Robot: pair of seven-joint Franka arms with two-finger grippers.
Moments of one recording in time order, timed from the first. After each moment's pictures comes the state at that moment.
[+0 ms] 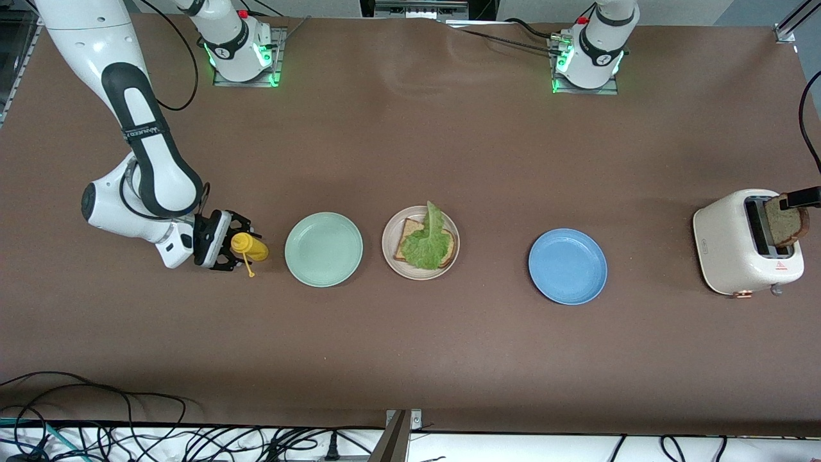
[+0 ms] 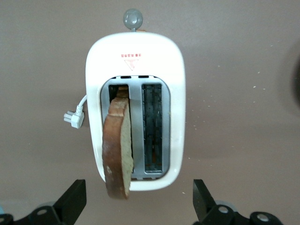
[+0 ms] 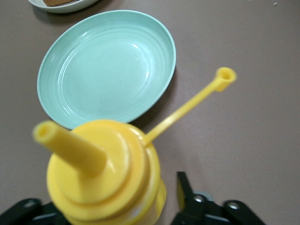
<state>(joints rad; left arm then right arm) 0.46 0.37 0.00 -1.58 0.08 1.77 0.44 0.11 0.51 -0.05 -1.96 0.83 2.34 -1.79</state>
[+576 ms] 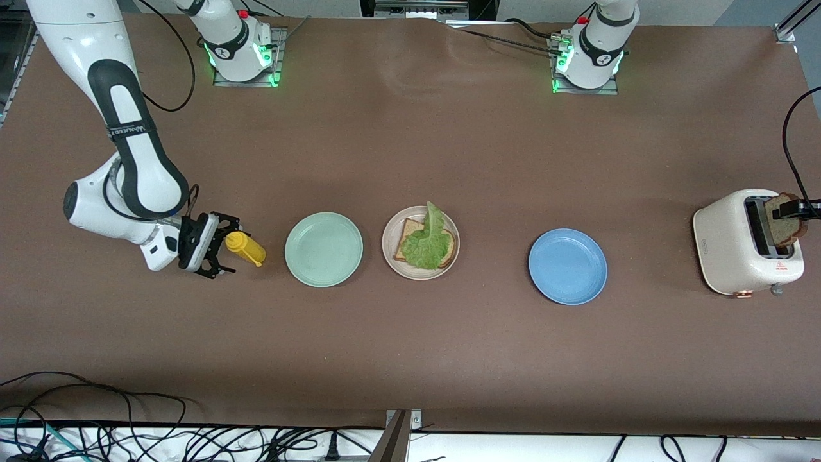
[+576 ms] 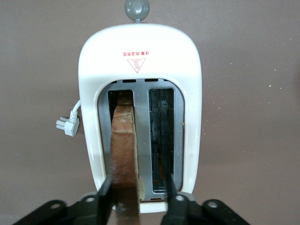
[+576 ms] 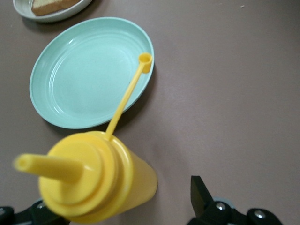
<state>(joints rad) 0.47 0.43 0.00 -1.57 0.08 1.80 0.46 0.11 0.49 -0.09 -1.94 0.80 2.31 -1.70</state>
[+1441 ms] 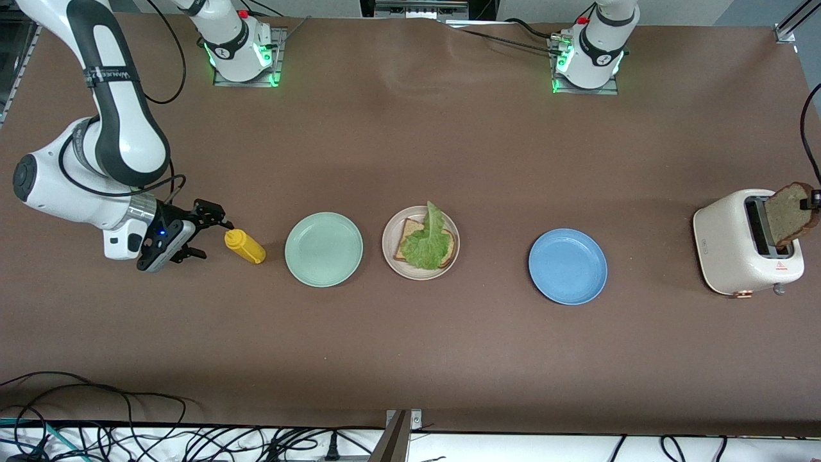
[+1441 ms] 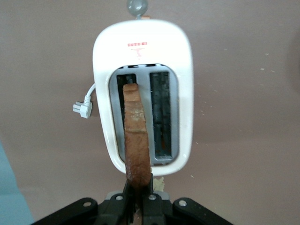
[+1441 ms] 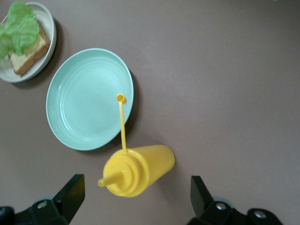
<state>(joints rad) 0.46 0.40 -0.03 -1.44 0.15 1.60 0.46 0.11 0.32 -0.08 -1.92 0.51 2.21 -0.93</state>
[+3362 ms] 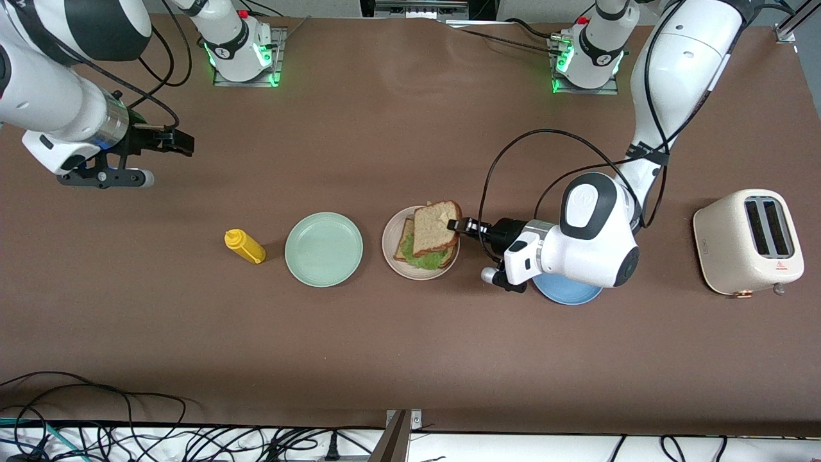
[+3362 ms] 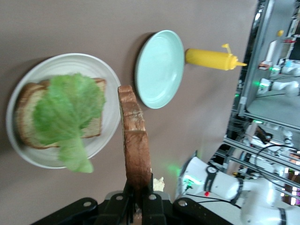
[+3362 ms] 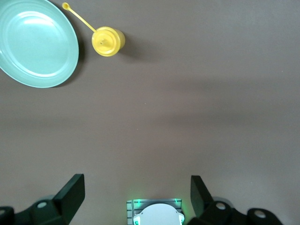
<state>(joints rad) -0.08 0.75 -0.37 -1.36 -0.79 1.84 0.13 0.09 0.03 0.06 -1.75 -0.04 1.52 0.16</state>
